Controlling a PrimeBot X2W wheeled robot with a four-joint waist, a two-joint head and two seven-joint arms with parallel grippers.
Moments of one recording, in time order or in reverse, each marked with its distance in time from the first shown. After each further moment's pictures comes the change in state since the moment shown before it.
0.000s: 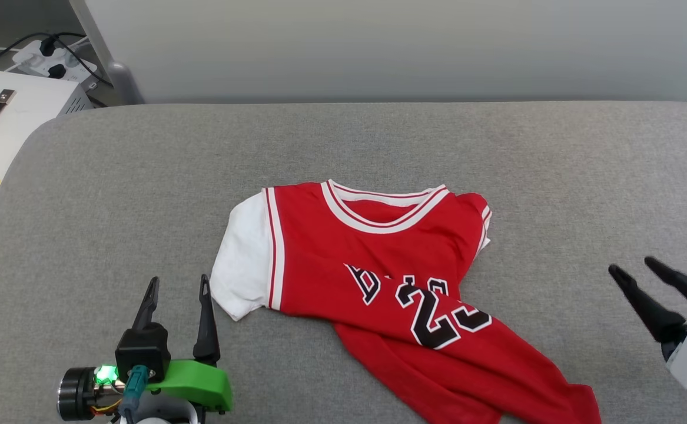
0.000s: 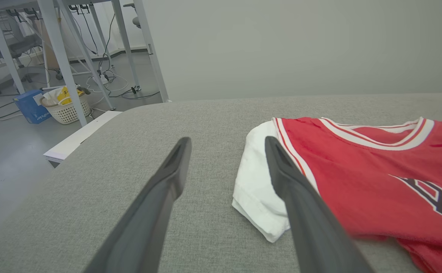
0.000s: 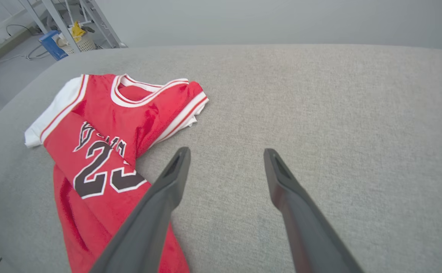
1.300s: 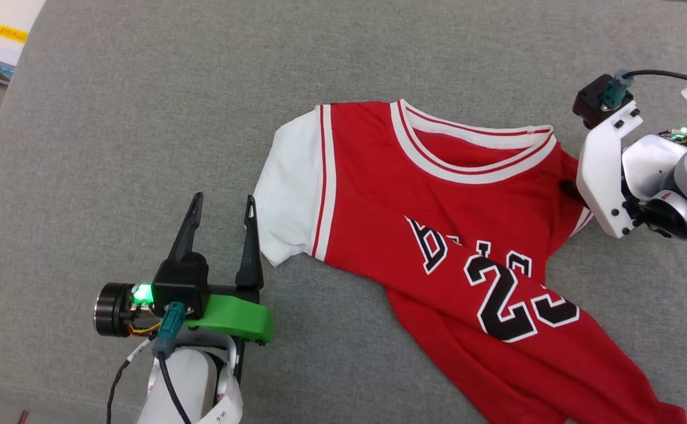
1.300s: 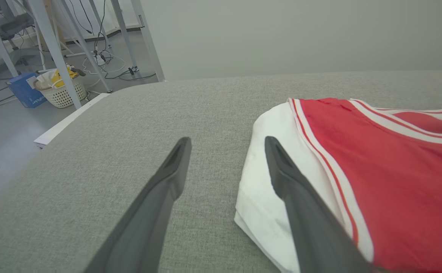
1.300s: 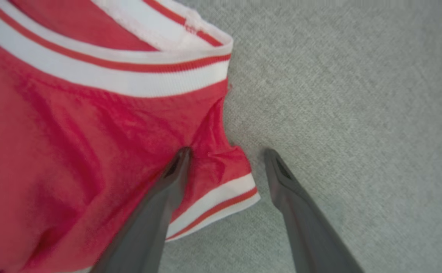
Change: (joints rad) left arm -0.187 -0.032 -0.100 -0.032 0.013 -0.009 0.000; right arm -0.883 0.128 0.618 0.441 -0.164 0.000 0.630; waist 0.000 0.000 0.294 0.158
